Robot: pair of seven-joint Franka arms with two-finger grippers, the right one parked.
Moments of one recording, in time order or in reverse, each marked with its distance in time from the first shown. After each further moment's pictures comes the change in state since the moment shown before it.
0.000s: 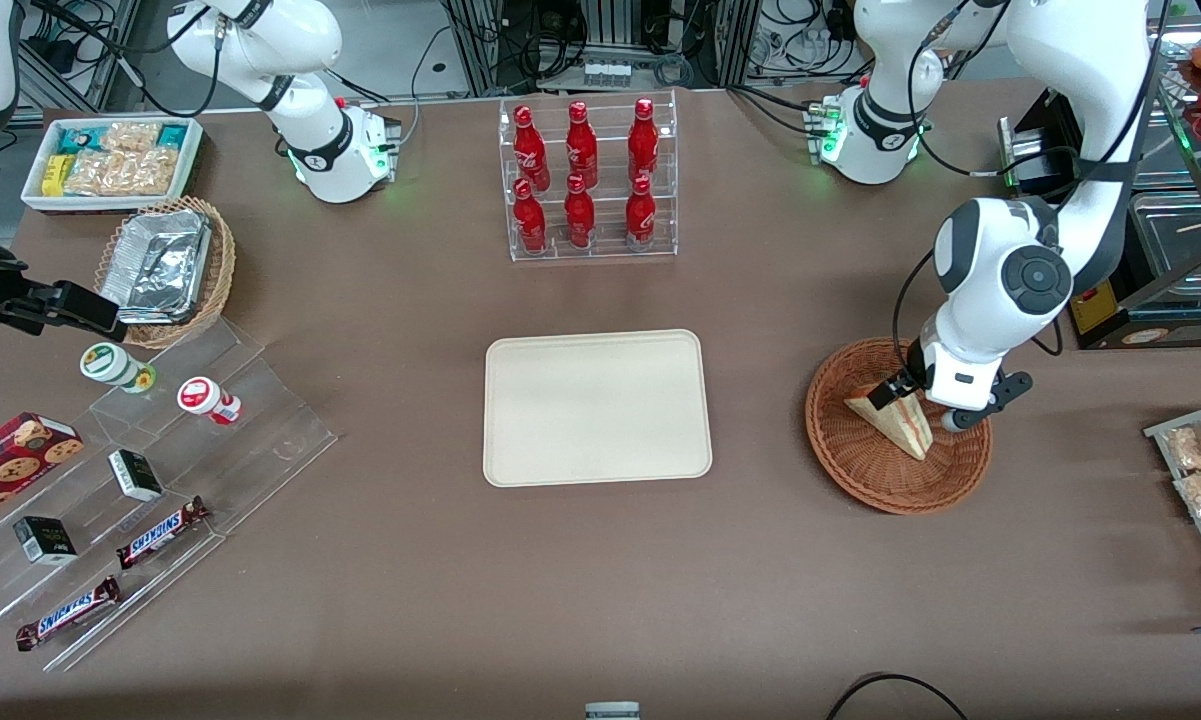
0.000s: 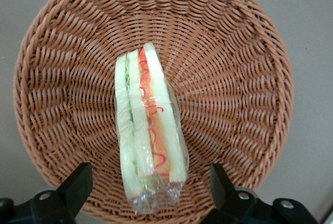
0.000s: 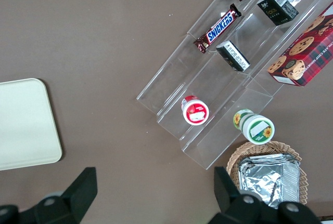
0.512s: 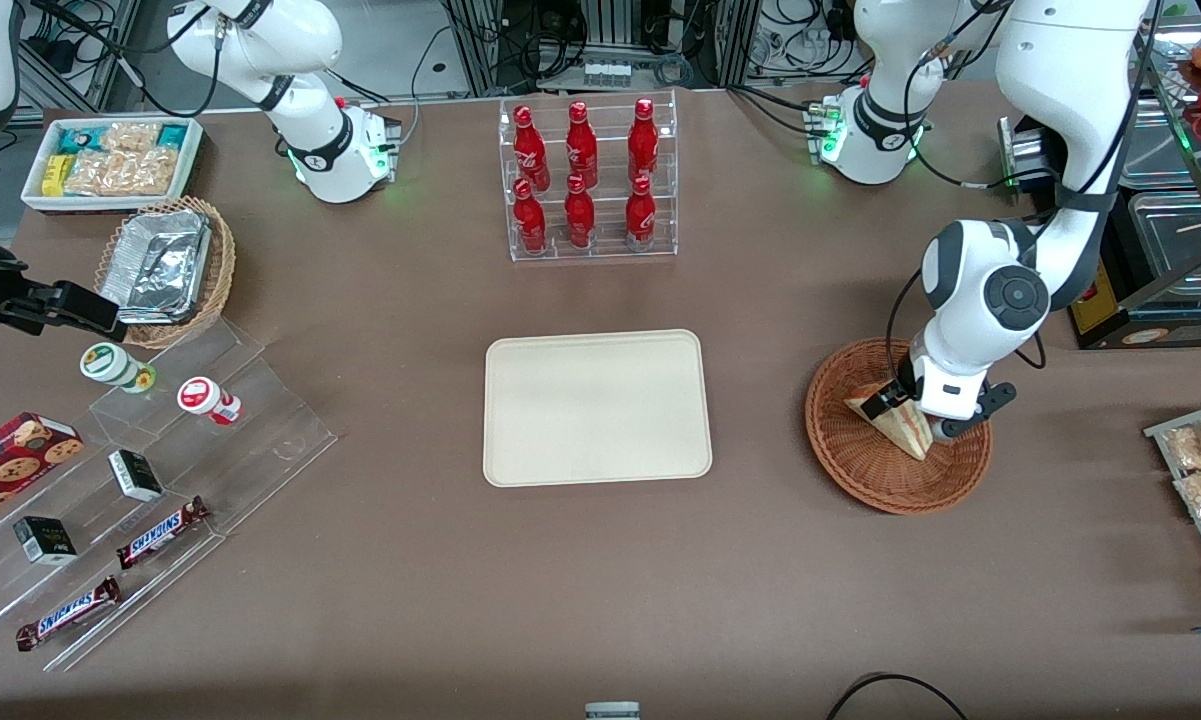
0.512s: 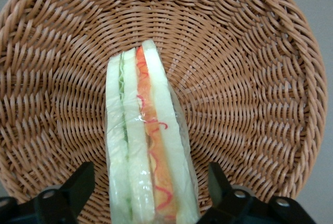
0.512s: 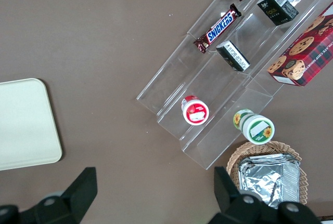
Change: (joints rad) arm 0.004 0.078 0.004 -0.016 0.000 0.100 -0.001
